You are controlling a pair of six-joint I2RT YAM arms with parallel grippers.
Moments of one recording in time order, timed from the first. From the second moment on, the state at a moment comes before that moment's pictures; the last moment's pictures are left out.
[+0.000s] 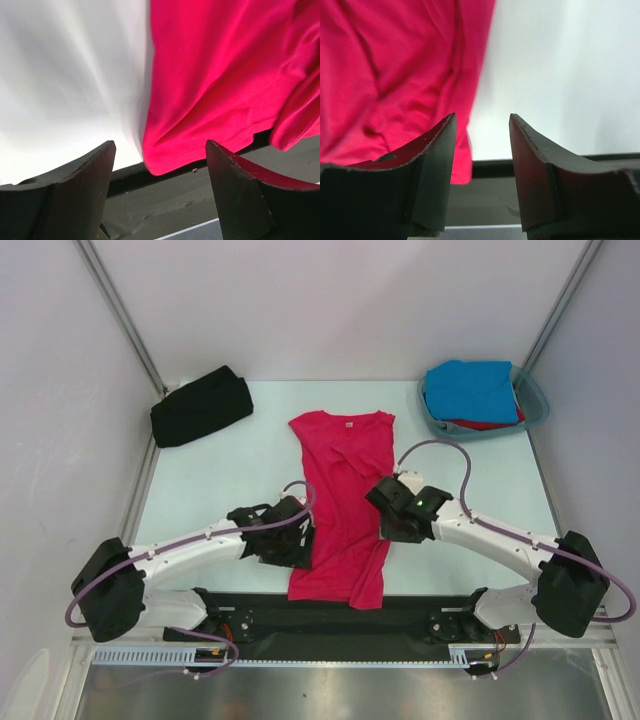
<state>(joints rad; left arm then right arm) -0.90 1.26 0.73 -0.68 -0.02 -0.70 0.85 1.33 0.96 -0.86 0.37 0.88</state>
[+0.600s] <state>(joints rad) -0.87 1.57 1.03 -0.57 -0.13 -0.59 0.93 1.25 0.77 -0.78 0.16 1.02</state>
